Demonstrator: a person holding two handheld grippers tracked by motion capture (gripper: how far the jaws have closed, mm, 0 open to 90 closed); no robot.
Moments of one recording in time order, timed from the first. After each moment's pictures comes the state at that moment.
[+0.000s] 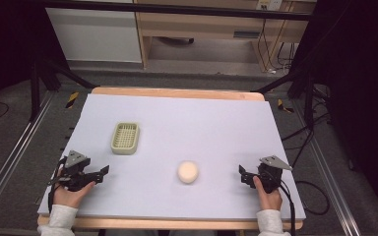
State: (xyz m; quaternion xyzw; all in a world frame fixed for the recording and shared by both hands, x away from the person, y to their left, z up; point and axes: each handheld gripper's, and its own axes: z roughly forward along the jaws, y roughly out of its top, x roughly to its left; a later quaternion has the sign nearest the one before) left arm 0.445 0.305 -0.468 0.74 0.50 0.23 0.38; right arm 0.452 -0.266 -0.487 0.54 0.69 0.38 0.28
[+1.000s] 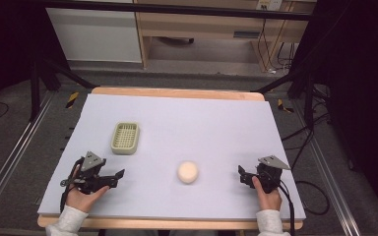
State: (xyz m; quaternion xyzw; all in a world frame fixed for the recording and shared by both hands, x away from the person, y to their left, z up) left arm 0.438 0.261 -0.459 0.78 0.44 0.22 0.39; right arm 0.452 -0.264 -0.487 0.54 0.69 0.37 0.29
